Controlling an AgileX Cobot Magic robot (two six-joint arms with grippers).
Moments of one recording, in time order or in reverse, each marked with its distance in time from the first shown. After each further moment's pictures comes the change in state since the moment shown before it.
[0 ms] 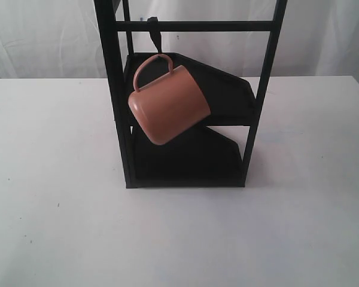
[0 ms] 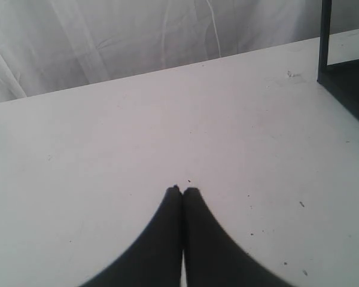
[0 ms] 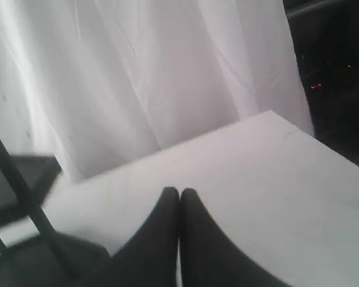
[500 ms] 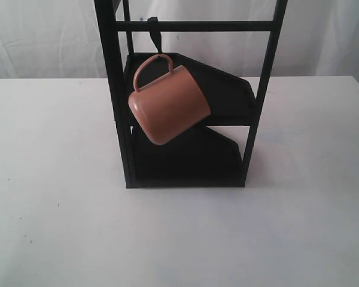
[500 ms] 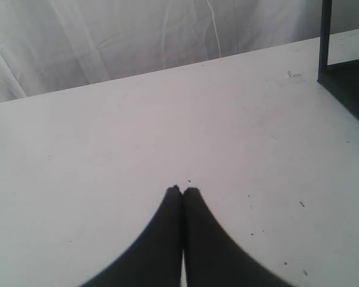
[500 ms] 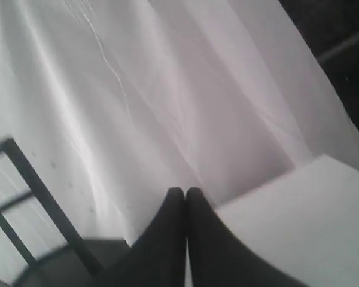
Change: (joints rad) left arm 0.000 0.000 0.000 0.000 0.000 0.000; right arm 0.004 0.066 -0.165 0.029 -0.001 0.055
